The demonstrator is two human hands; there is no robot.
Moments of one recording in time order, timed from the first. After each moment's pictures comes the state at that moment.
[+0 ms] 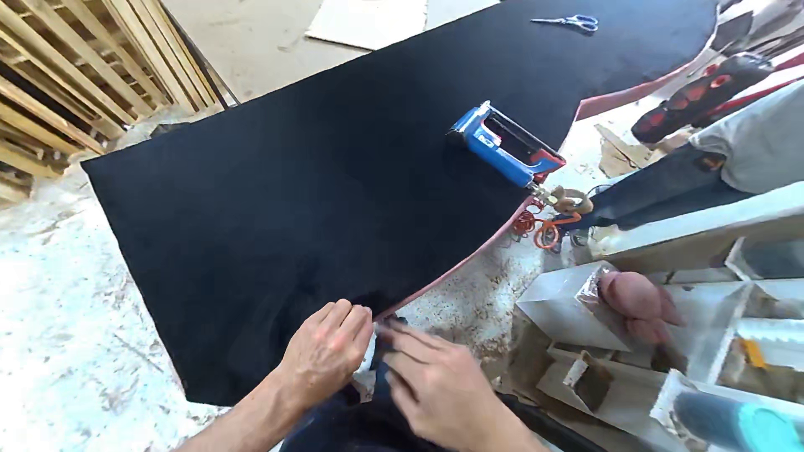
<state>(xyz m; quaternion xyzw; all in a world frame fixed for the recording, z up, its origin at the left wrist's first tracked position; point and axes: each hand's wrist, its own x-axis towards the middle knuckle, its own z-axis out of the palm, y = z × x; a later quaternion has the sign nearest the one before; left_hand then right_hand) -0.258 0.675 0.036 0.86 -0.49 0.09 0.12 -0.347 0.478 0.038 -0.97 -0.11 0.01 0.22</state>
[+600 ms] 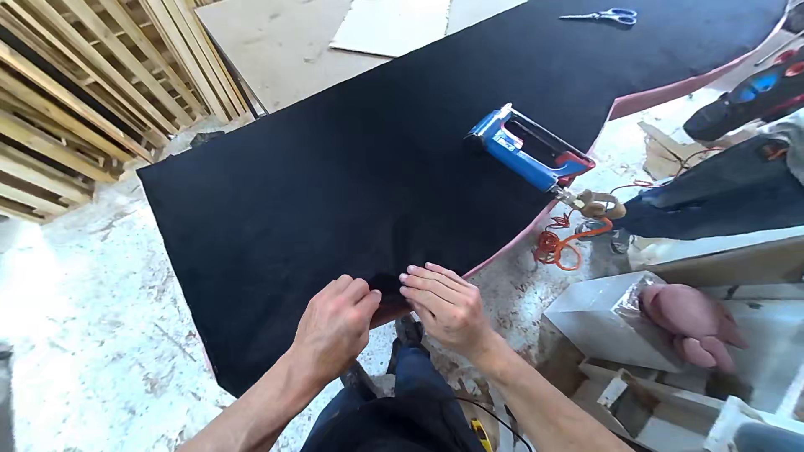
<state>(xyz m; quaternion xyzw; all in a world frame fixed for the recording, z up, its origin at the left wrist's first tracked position) -0.260 0.670 0.083 0.89 -0.41 0.07 0.20 -0.305 0.437 0.017 -0.88 -0.22 -0.32 0.26</state>
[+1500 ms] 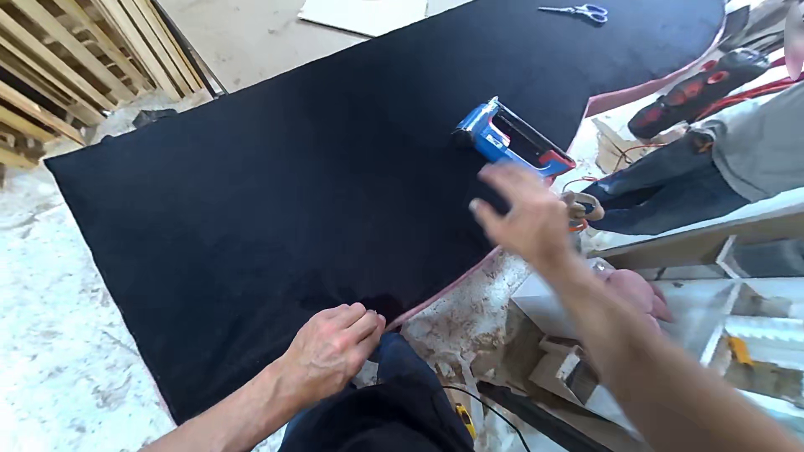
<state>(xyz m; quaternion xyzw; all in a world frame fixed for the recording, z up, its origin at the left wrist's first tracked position) -0.223 0.661 0.012 0.80 -0.56 0.02 0.21 -0.232 0.311 0.105 -0.98 0.02 -0.13 0.11</state>
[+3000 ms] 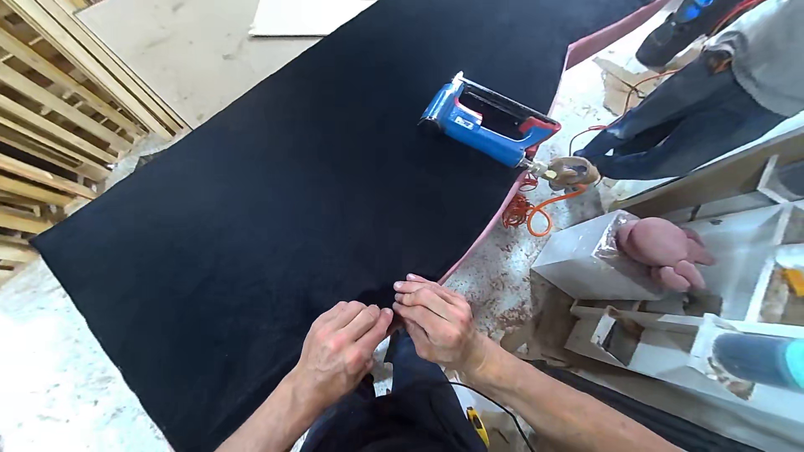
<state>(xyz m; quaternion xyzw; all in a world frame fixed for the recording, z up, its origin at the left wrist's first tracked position) -0.211 0.630 0.005 0.80 -0.54 0.09 0.24 -0.299 0.426 -0.031 -0.86 -0.15 -0.34 0.34</state>
